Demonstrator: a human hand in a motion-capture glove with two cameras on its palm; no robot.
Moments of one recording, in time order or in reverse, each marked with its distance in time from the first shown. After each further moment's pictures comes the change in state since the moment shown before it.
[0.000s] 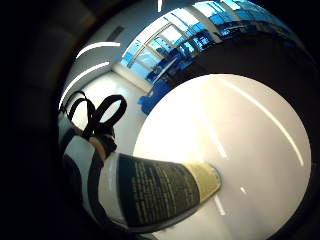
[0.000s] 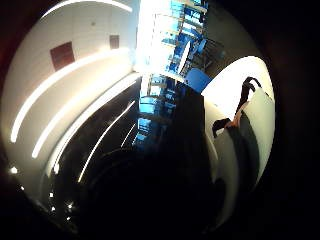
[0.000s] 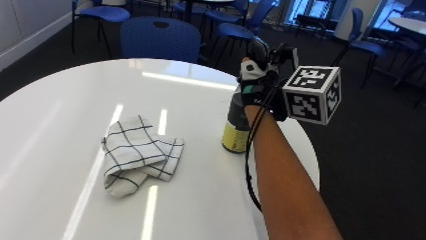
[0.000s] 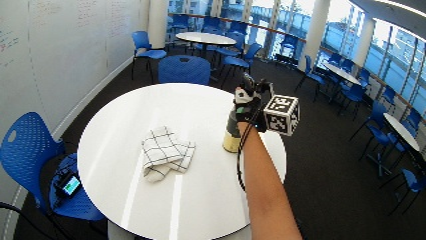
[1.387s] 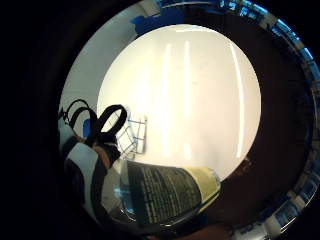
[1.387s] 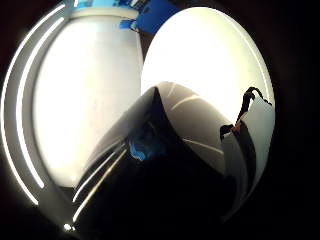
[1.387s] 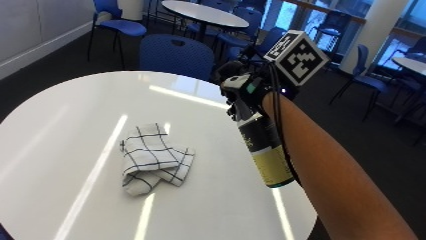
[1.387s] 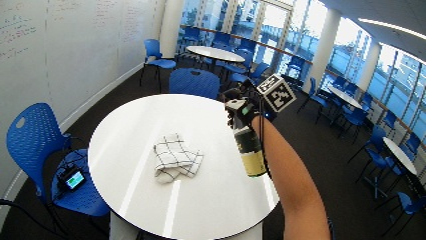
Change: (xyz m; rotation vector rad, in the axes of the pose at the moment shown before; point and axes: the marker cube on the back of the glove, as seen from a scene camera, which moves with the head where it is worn) arm -0.010 0.024 0.006 -0.883 0.507 0.046
